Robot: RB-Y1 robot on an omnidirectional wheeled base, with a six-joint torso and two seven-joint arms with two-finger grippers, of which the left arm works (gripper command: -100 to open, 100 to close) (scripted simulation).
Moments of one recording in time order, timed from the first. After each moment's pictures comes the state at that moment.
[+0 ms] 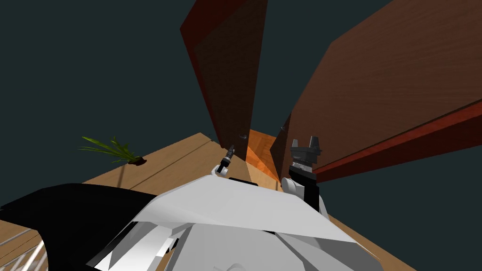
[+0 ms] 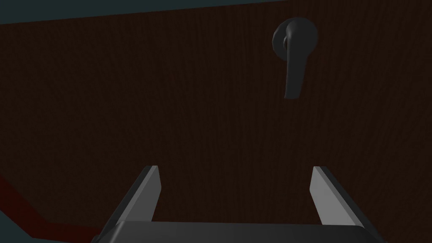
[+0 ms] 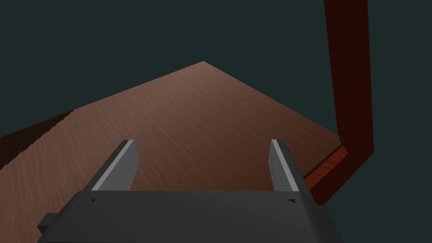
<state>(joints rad) 0.01 0.09 -0.14 -1.04 -0.08 -0.69 0.11</state>
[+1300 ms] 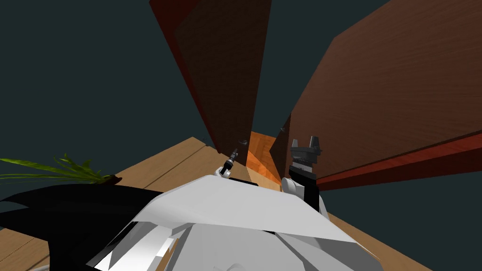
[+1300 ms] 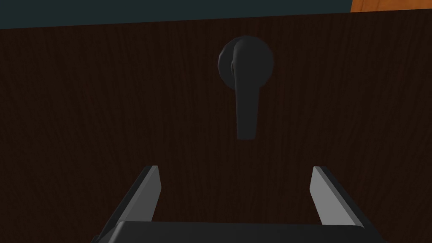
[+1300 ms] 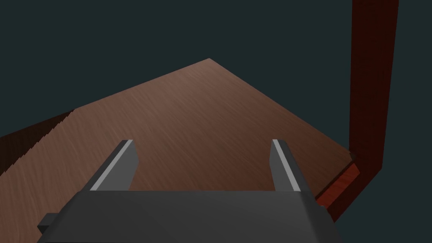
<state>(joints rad) -0.11 0.04 -0.17 -0.73 -0.10 -0.77 0.13</state>
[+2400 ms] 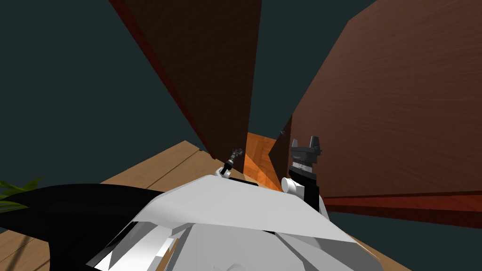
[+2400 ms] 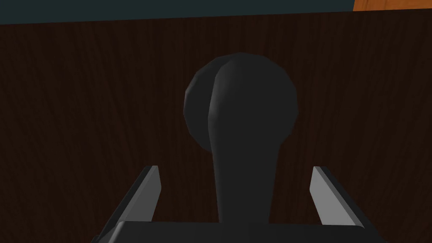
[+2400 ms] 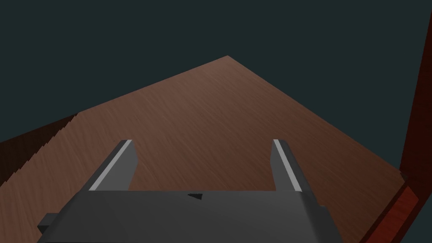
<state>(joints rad) -0.12 0.03 -0.16 -0.69 -0.10 -0.78 0.12</state>
